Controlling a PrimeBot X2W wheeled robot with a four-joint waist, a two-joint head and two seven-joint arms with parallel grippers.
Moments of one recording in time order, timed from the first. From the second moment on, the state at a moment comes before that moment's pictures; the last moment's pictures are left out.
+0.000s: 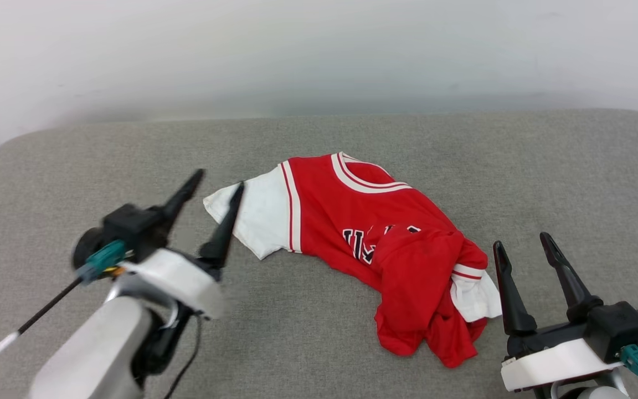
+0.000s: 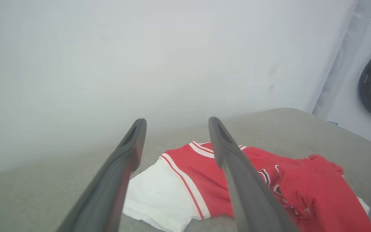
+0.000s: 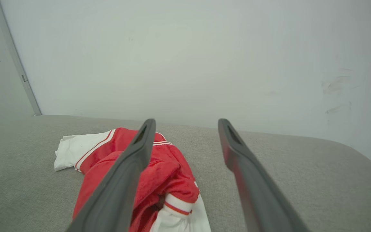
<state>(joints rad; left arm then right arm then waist) -0.49 0.49 -0.67 0.20 -0.72 0.04 -0.26 -0.01 -0.05 0.04 0.03 0.05 0.13 -0.26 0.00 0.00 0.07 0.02</state>
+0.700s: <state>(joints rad) 0.04 0.30 -0.15 -0.04 -0.30 0.06 -0.26 0.01 -0.05 0.02 0.02 0.06 0.13 -0.26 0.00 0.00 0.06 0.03</state>
